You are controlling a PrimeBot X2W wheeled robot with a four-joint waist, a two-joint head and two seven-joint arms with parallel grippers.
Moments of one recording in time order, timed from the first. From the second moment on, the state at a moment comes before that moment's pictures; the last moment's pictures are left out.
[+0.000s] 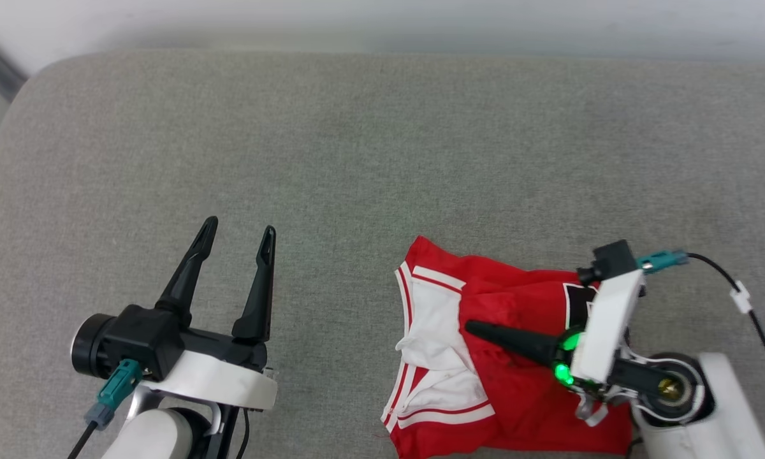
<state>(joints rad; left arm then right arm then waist) -0.18 0.43 -0.41 -0.15 -0.47 0.19 -0.26 -0.28 -0.05 0.05 0.20 1.18 0.13 1.01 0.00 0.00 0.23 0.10</state>
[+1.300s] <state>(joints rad) -0.10 0.39 -0.27 -0.08 -0.46 0.21 -0.26 -0.17 -0.21 -0.05 -0.04 0.30 0.13 0.04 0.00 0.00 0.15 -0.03</state>
